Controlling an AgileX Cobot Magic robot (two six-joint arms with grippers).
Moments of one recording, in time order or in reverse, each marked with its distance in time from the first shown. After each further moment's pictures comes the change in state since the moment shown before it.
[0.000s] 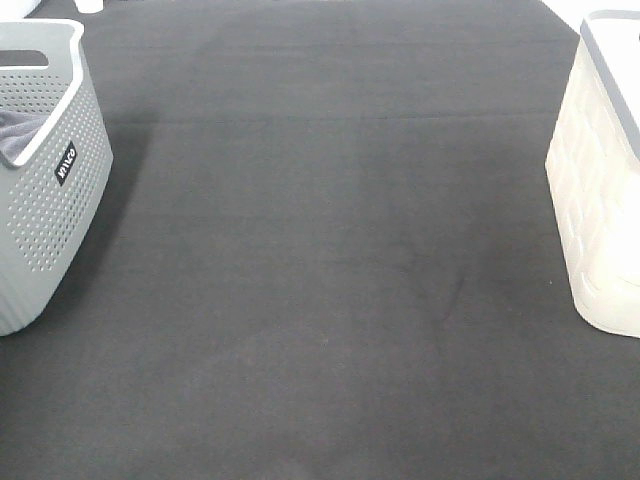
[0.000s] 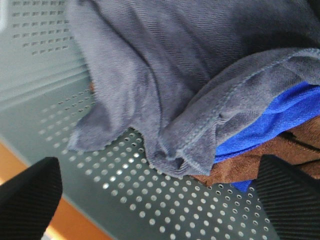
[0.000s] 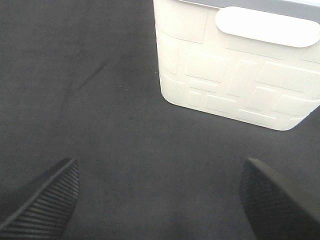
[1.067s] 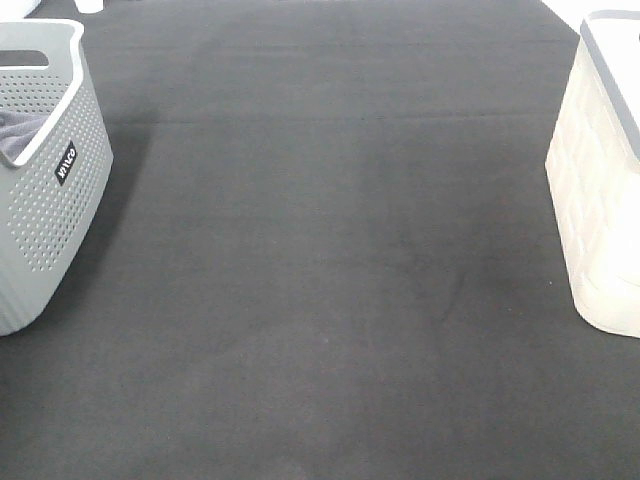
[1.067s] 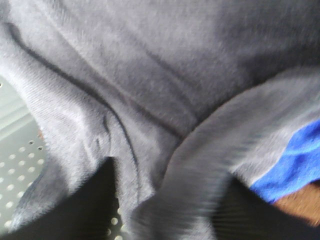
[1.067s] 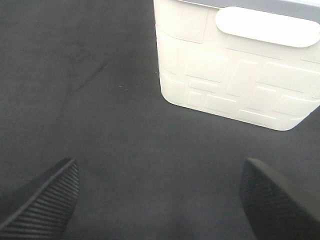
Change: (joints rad) left arm 0.001 0.190 -0.001 0.007 -0.104 0.066; right arm 0.000 0.000 0.000 0.000 0.000 0.000
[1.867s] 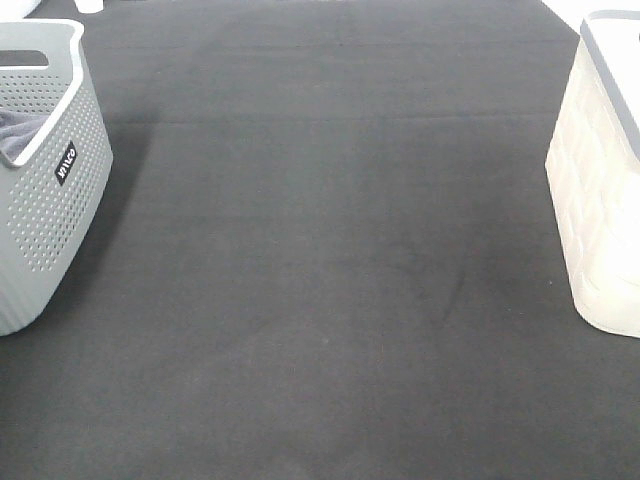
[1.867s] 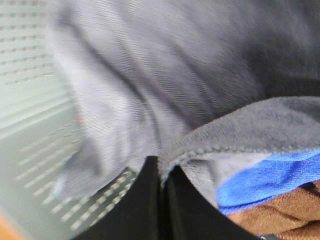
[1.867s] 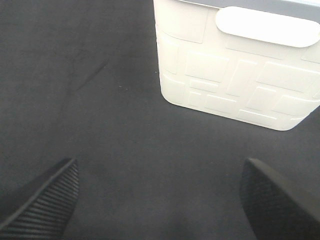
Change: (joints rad) left arm 0.000 -0.094 0.000 -0.048 -0.001 -0.078; right arm 0.000 0.000 0.000 0.000 0.000 0.000
